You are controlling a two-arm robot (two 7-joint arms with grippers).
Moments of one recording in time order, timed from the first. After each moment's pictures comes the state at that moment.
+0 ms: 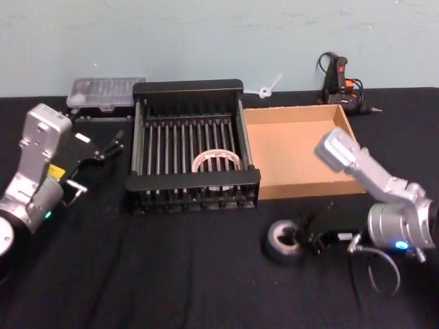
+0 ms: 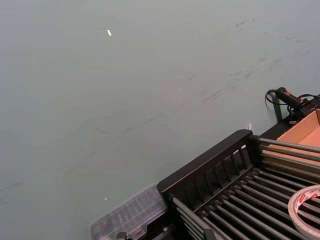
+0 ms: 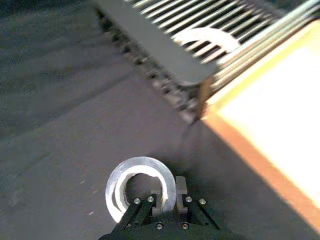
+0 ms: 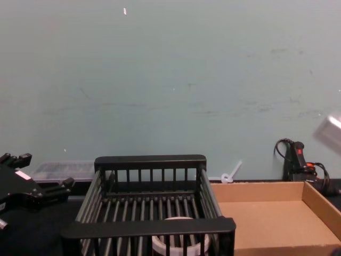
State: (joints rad) left arm -0.20 0.60 0.45 -1.41 -0.25 -0.12 0.03; right arm 0.31 0.71 -0.61 -1.65 0.41 0.59 0.55
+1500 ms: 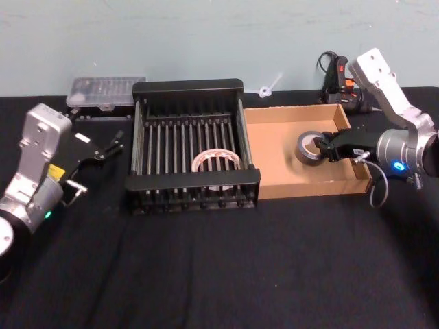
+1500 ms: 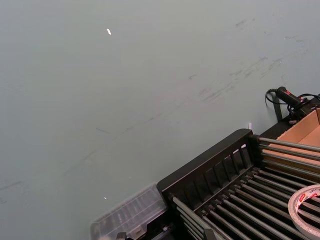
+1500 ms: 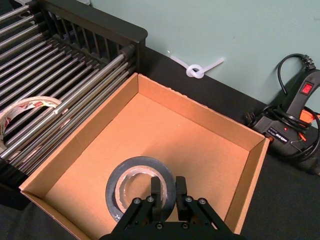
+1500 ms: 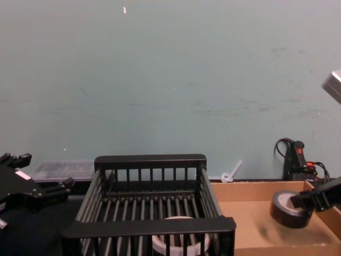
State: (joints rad) left arm -0.20 0.60 0.45 -1.41 -0.25 -0.12 0.03; right arm 0.51 0.49 -0.48 -1.29 0.32 0.54 0.41
